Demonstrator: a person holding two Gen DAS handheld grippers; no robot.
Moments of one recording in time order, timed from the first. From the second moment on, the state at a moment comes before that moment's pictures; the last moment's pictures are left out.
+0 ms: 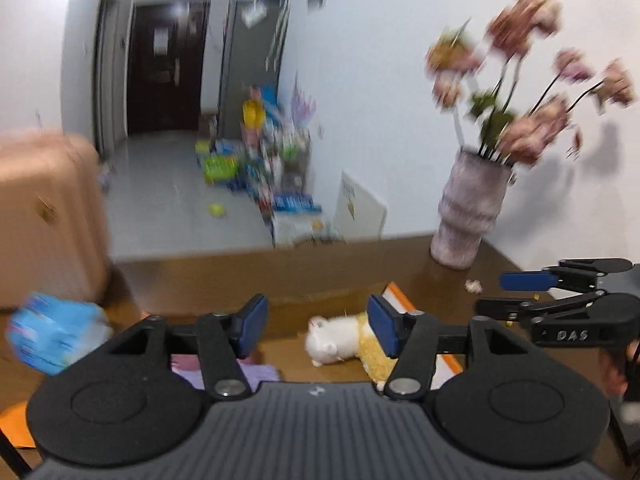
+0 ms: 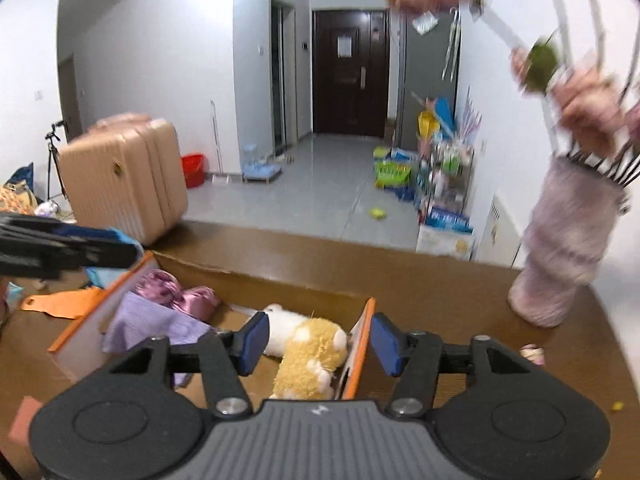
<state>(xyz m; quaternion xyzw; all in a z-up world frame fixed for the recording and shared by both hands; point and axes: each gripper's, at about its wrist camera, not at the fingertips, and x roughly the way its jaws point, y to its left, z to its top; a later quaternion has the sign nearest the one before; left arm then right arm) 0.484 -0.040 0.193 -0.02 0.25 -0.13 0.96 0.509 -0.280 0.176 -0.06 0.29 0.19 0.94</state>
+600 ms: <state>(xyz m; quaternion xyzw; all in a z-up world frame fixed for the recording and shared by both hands) 0.230 -0.032 0.166 0.03 0.13 -0.04 0.99 0.302 -0.295 0.197 -0.06 0.18 0.26 0.95</state>
